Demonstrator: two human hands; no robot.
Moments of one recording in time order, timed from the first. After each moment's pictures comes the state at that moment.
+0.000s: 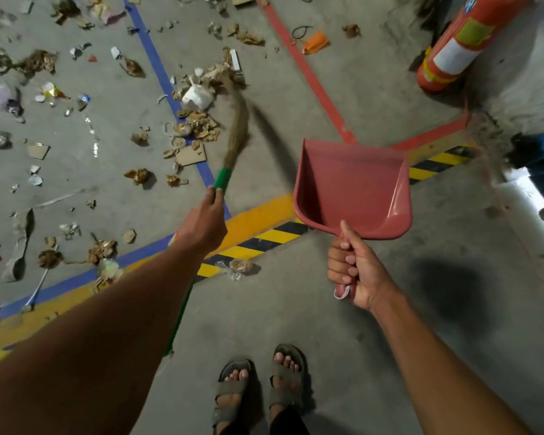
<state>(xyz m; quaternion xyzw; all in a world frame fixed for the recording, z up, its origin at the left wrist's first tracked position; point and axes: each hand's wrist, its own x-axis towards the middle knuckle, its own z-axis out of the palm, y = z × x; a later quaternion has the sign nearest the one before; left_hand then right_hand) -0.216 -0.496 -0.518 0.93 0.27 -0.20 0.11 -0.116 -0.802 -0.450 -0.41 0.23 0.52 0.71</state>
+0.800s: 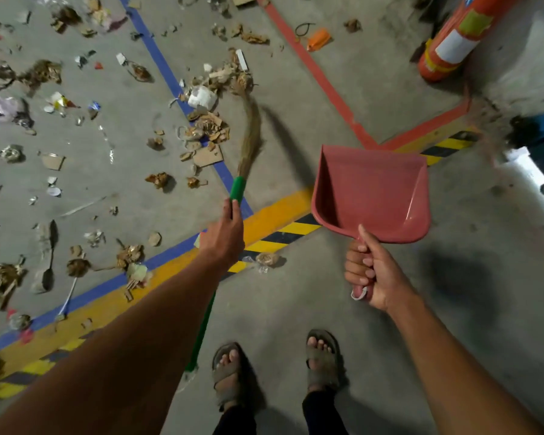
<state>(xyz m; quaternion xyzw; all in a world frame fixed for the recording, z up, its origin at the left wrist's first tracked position) -0.284 -0.459 -0.485 0.94 0.23 -0.24 0.11 -0.188 -0.751 -0.426 -0.42 0.27 0.48 0.72</state>
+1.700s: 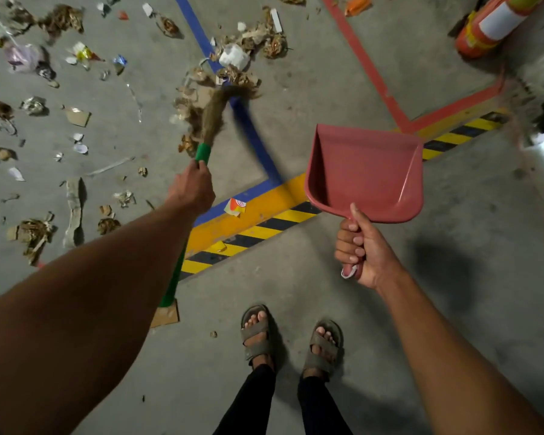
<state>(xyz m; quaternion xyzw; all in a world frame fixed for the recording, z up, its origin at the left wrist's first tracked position) -0.380 -0.284 -0.473 0.92 0.31 -0.22 0.10 -0.303 -0.636 -0.406 -0.44 0.27 0.50 0.70</state>
